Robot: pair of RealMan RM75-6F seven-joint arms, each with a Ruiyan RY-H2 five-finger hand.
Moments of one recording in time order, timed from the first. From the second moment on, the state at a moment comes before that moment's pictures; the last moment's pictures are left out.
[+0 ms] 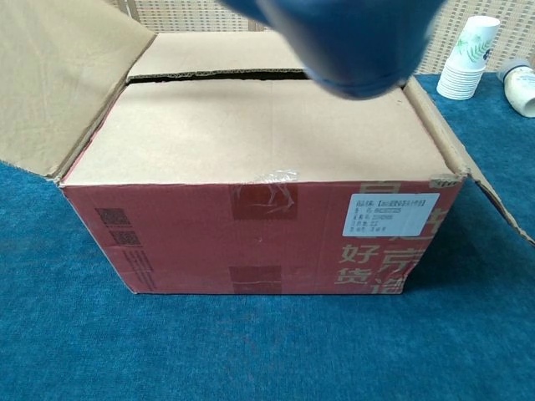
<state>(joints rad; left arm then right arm) 0.04 -0.99 0.01 -1.75 1.74 1.72 -0.04 1.41 -1.80 0.57 -1.46 -0.95 1.07 -0.52</state>
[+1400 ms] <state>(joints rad) 0.01 -1.01 0.03 -1.77 1.74 1.64 0.03 0.80 -1.26 0.29 -1.56 -1.19 1.25 -0.17</state>
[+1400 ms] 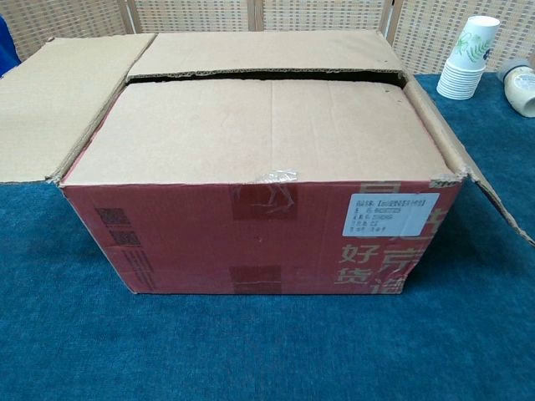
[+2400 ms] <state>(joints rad) -0.13 -1.03 -0.06 -1.82 1.74 1.55 0.04 0.35 -1.07 0.17 -1.74 -1.24 1.53 -0.10</state>
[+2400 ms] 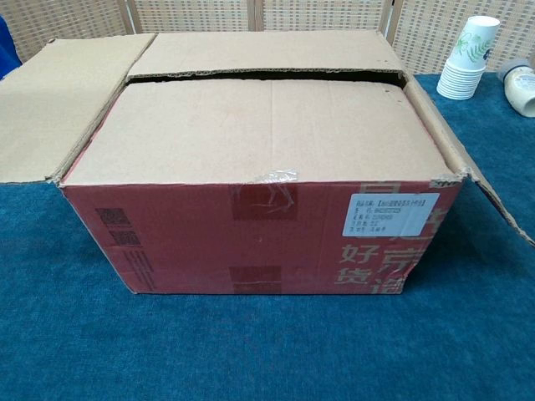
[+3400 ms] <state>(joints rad) -0.54 -1.22 -0.26 -1.99 1.32 1.14 0.43 0.05 -1.13 0.08 -1.72 -1.39 1.73 0.04</state>
